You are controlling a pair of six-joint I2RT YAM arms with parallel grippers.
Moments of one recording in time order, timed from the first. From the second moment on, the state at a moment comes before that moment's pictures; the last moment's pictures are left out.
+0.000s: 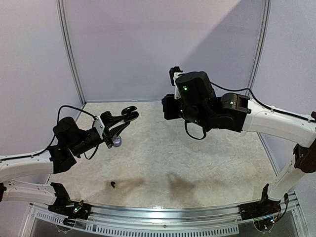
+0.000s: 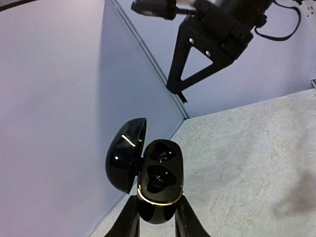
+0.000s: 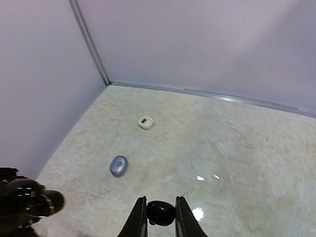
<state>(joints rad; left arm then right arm) -0.78 0.97 0.47 0.60 0.15 0.49 1.15 1.61 1.57 -0.37 0.58 0.48</state>
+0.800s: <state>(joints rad) -0.72 0.96 0.44 0.48 0.72 0.62 0.99 1.76 1.34 -0.98 0.31 0.90</state>
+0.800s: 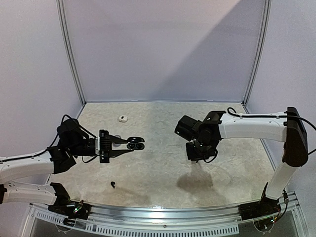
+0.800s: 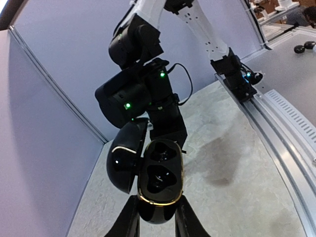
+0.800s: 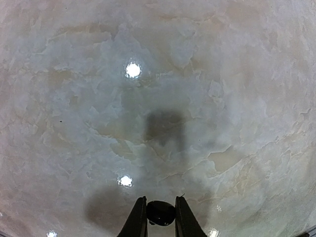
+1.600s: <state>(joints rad) -0.74 0.85 0.38 0.23 0.77 0.95 0.99 1.82 1.32 -0.97 0.26 0.87</state>
